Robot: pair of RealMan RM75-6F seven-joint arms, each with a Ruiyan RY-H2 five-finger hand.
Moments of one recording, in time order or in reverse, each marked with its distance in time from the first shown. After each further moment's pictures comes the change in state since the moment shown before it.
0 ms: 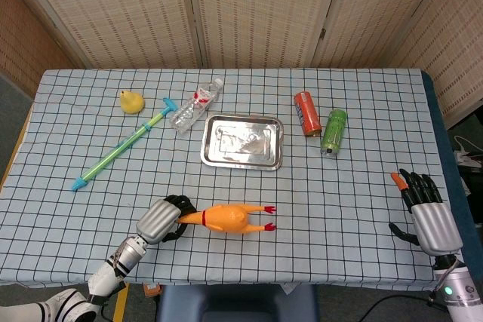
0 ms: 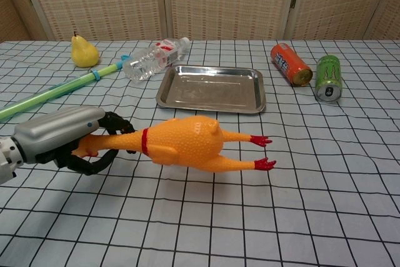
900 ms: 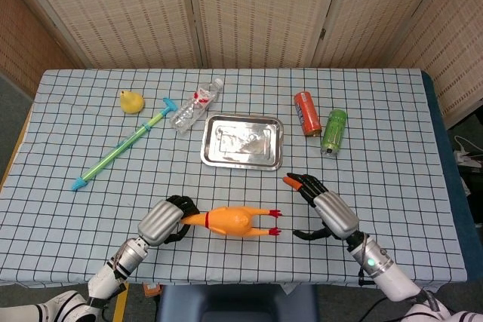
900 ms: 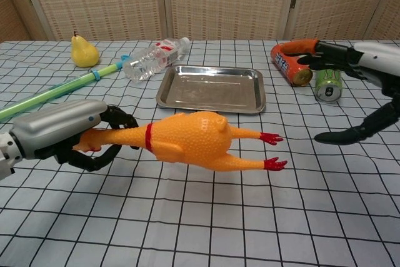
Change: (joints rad) left arm -0.003 0.018 -0.009 -0.060 -0.003 0.009 0.052; right arm 0.319 -0.134 0.021 -0.180 -0.083 -0.301 0.317
